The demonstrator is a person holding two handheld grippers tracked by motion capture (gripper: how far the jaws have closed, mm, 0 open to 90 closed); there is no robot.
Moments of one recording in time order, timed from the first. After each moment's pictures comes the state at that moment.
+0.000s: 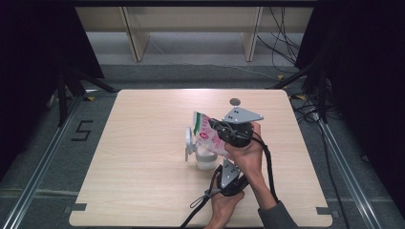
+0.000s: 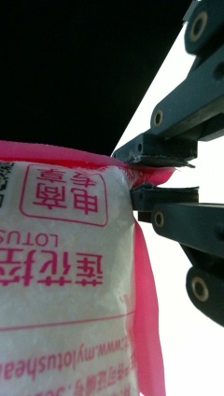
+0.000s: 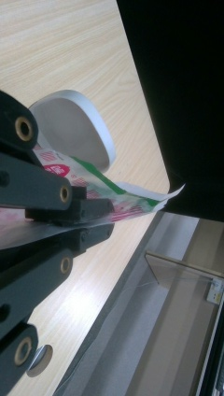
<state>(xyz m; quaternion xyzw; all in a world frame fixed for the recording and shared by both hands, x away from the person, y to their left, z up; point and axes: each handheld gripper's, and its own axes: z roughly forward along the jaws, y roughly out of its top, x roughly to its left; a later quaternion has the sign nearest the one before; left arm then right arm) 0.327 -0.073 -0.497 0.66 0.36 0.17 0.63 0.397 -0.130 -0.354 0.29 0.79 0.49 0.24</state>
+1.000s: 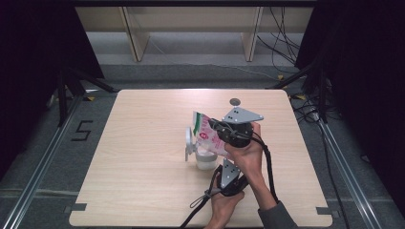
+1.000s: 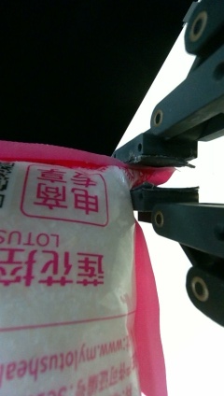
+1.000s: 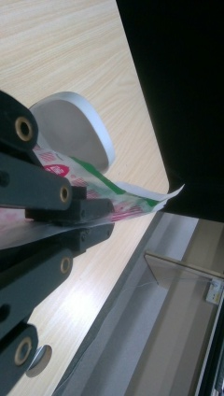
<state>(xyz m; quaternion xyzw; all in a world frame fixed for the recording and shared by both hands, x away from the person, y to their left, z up) 0.327 -0.072 -0.497 0.66 0.36 0.17 0.63 0.396 -0.129 -0.354 0.29 0.78 0.50 0.24</state>
